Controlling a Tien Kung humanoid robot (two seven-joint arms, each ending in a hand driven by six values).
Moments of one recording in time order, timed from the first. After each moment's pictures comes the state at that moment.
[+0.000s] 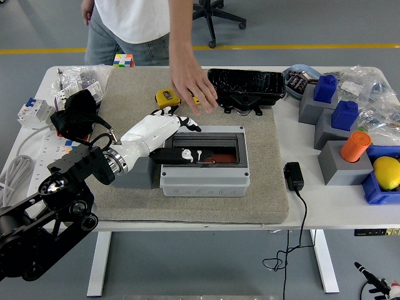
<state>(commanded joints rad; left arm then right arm) -0.38 0.26 -0.95 -1.58 1.94 -0.03 0.14 0.21 -0.13 1.16 0.18 -1.45 -0.11 -0.02</state>
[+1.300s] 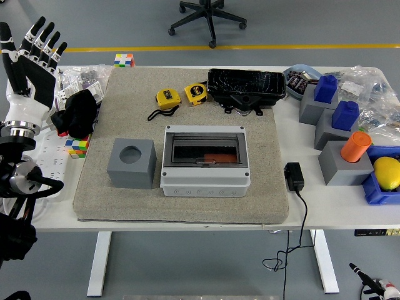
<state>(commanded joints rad) -0.32 0.10 -1.55 -1.25 0.81 0.04 -0.29 0.21 -0.11 1.16 0.18 -1.45 -0.11 -0.02</state>
